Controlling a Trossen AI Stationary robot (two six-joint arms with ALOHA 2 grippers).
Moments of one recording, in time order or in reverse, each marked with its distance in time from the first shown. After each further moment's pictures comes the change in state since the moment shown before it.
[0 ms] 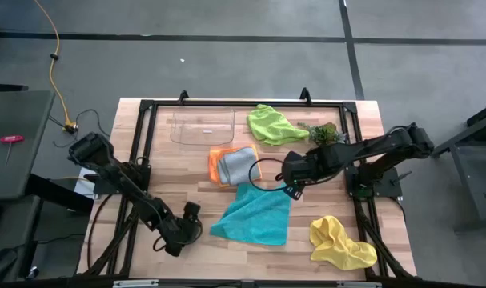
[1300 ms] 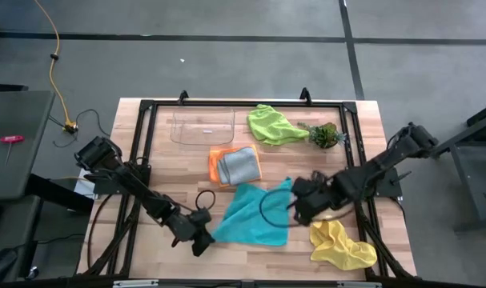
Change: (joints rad) left arm 0.099 0.083 -0.001 0.406 0.082 -0.941; right arm 0.322 -0.038 -0.108 0.160 0.082 0.168
